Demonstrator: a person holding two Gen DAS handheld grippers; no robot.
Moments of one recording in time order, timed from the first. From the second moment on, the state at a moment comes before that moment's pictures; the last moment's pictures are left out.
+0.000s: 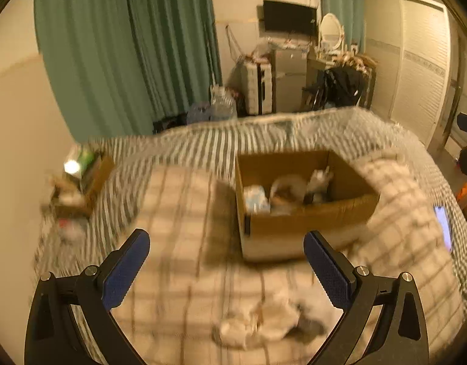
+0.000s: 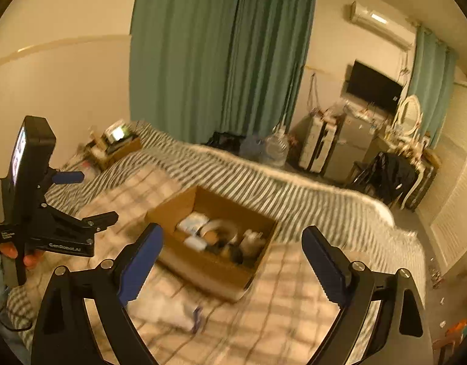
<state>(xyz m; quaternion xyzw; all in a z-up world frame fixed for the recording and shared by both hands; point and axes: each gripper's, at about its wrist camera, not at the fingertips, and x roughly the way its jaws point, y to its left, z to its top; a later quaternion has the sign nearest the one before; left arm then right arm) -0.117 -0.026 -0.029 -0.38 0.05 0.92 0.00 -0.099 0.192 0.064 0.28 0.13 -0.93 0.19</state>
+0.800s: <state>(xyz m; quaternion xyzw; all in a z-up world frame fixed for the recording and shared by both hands) -0.084 -0.057 -0.097 -0.41 -0.05 0.91 0.03 -0.108 0.119 -0.107 0.46 0.12 -0.84 0.27</state>
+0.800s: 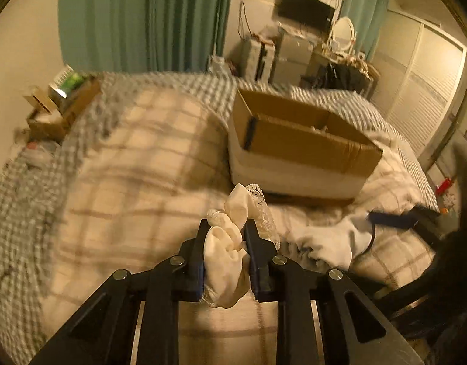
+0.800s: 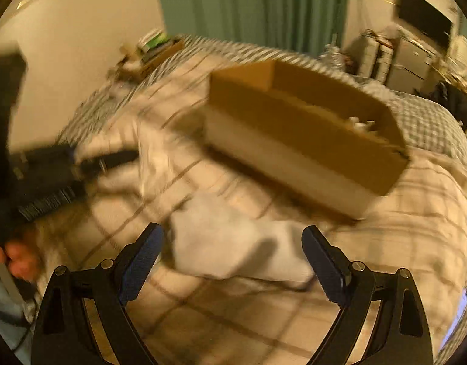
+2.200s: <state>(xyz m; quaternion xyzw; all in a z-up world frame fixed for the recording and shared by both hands) -0.130 0.003 0.046 -0.28 0.03 0.96 0.00 -0.116 0.163 0.092 0.25 0.15 -0.93 0.21</state>
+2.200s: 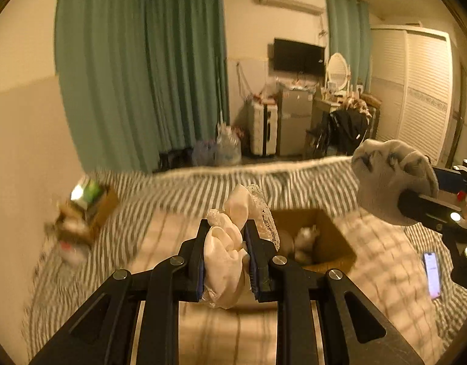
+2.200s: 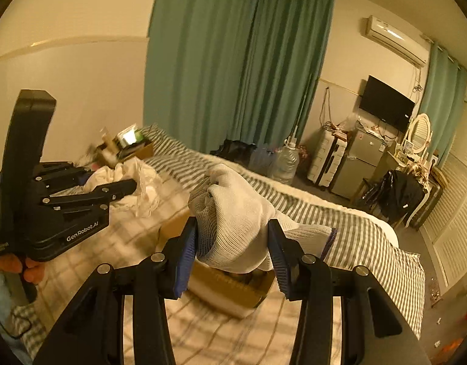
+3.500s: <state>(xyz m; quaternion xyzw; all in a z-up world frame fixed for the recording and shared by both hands) -0.222 0.019 -0.024 -0.36 0.04 0.93 0.02 -0.208 0.199 0.017 0.31 0.08 -0.93 0.17</state>
